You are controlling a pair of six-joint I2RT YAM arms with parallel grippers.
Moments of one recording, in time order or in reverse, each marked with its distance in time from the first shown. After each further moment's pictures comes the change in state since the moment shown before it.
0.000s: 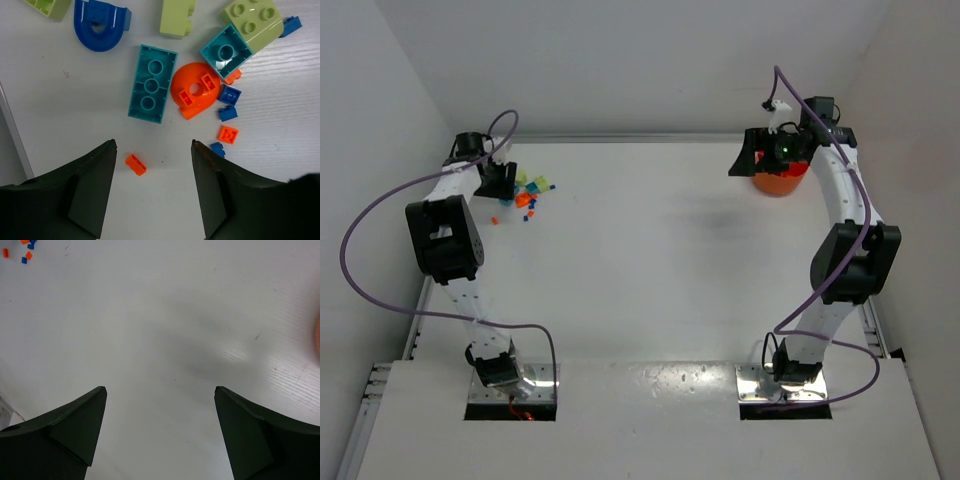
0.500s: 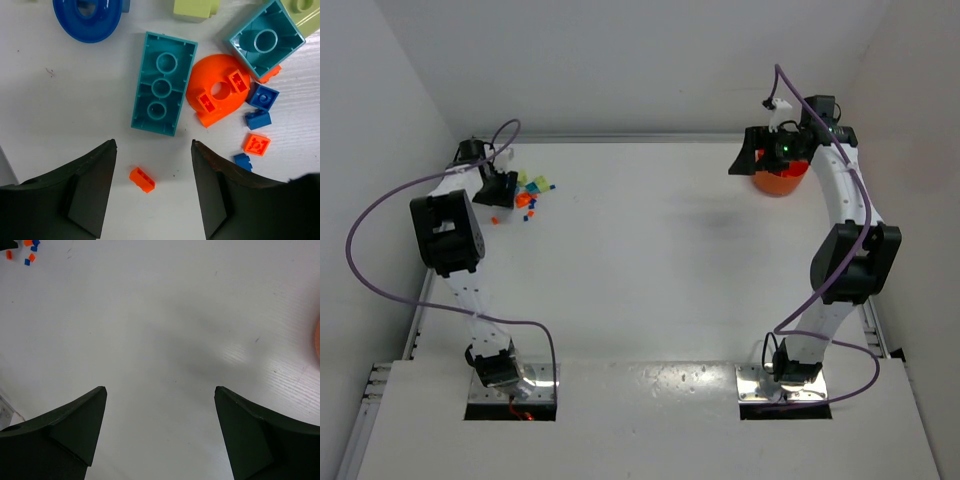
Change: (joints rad) left arm 0.018 0.102 0.028 -0.005 -0.015 0.047; right arm 0.000 0.000 0.010 0.000 -0.006 0.000
